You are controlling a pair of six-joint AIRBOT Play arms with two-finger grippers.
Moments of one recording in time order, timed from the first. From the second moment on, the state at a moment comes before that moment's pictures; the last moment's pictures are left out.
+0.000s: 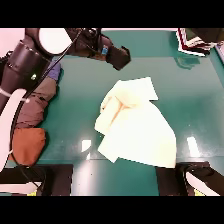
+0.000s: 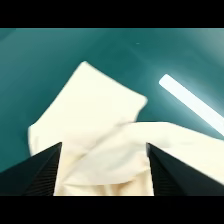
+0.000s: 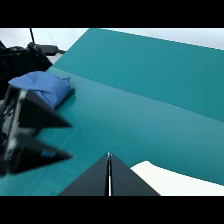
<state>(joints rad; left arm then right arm) -0.64 -1.47 1.91 1.34 -1.01 -1.48 0.14 -0.94 1.63 -1.04 1.11 1.41</state>
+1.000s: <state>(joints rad) -0.43 -1.92 1.75 1.10 -1.09 -1.55 0.14 -0.94 1.63 -1.04 1.13 1.41</state>
